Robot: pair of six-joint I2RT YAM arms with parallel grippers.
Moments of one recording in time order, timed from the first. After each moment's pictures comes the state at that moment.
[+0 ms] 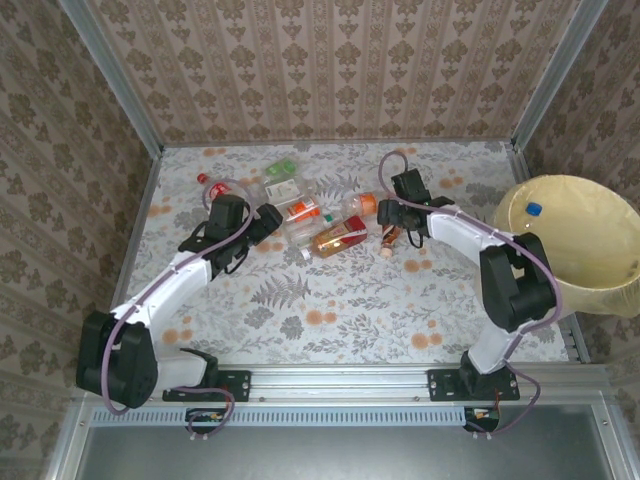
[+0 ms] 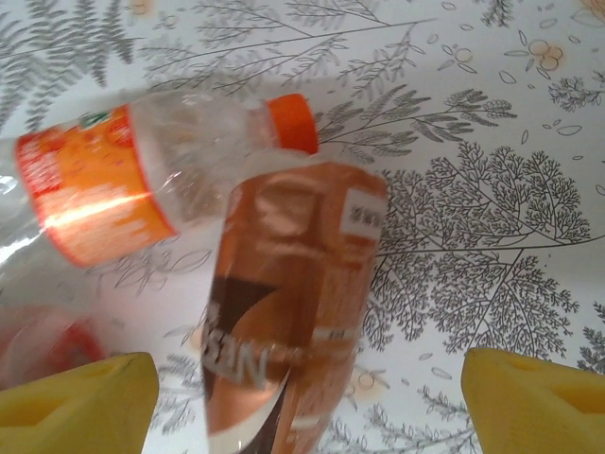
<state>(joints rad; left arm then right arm) -0.39 1.26 0.81 -0.28 0.05 -0.89 0.32 1.74 1.16 -0.36 0.21 0.40</state>
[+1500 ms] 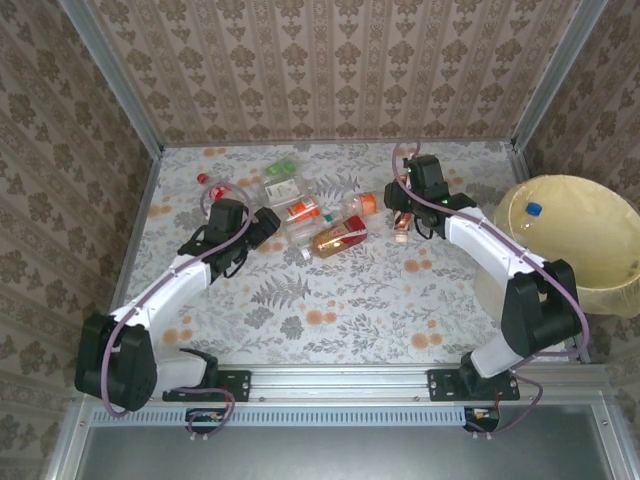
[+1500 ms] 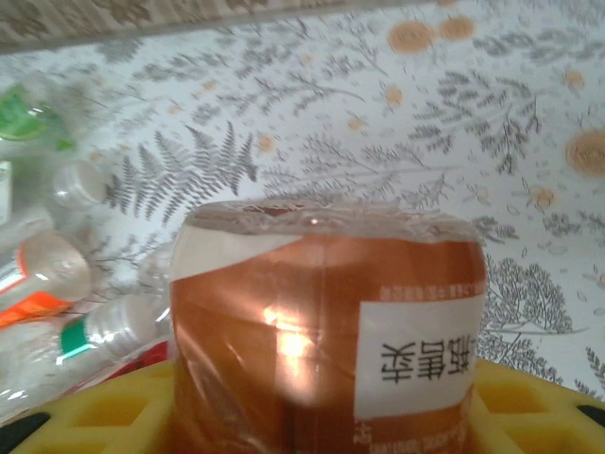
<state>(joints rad) -0.38 1.25 0.78 -0.29 0.04 -0.92 0.30 1.52 1.16 -0.33 0.11 0.31</state>
